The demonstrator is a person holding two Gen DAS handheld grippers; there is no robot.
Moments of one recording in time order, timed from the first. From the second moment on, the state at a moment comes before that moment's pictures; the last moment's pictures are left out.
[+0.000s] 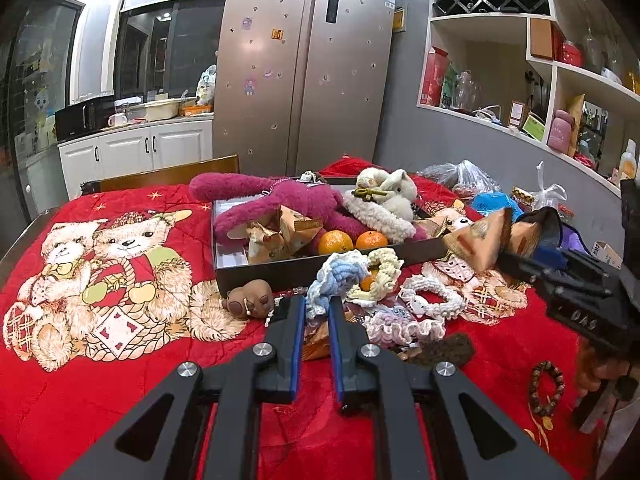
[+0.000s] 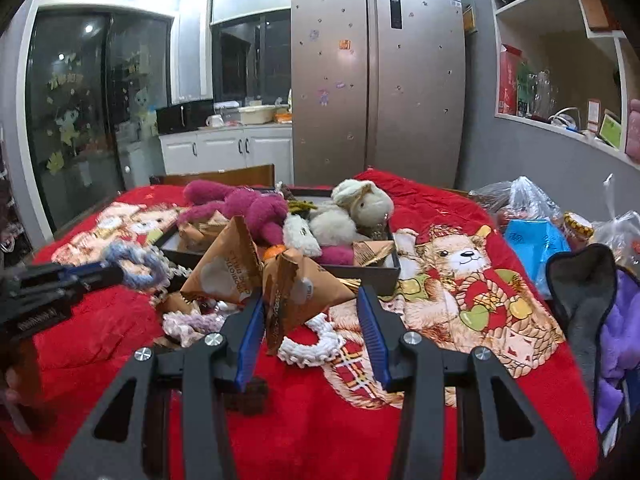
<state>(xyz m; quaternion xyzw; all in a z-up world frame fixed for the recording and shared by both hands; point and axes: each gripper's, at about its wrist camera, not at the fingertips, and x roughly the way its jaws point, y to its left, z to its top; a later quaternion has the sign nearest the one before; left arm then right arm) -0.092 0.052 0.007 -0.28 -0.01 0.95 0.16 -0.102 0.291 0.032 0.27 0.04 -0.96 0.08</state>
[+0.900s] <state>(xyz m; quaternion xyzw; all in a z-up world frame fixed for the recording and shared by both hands) -0.090 0.058 0.002 -0.29 -0.01 0.94 0.16 -0.111 0.301 0.023 0.30 -0.02 -0.95 0.11</state>
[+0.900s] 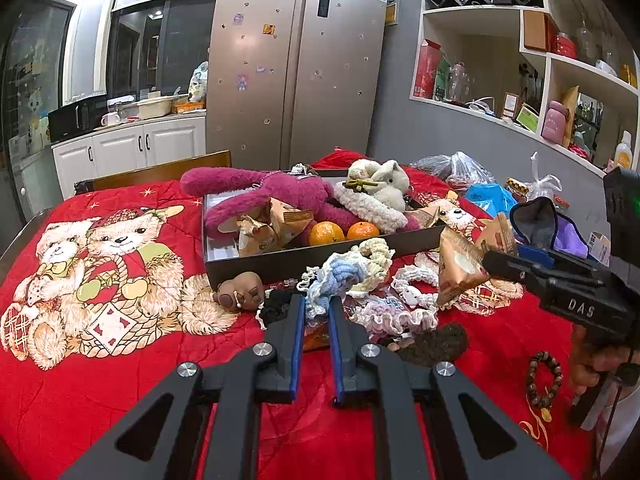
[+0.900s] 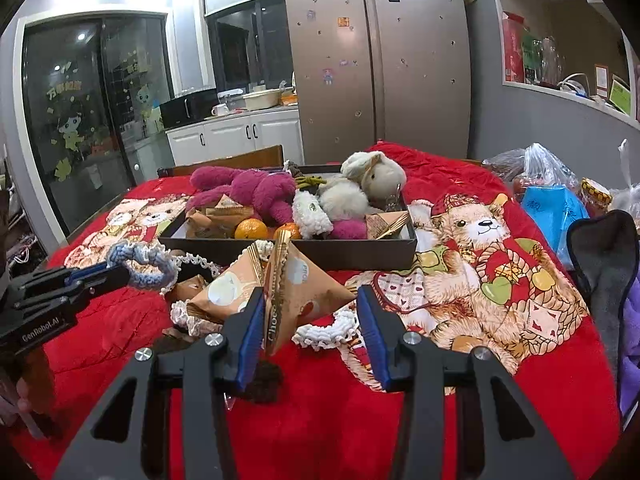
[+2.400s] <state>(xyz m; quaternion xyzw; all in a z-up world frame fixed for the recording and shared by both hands) -0.155 0.011 0.065 -0.28 -0.04 0.95 0.12 -0.162 0.233 0.097 0.29 -0.04 -0.93 0.21</state>
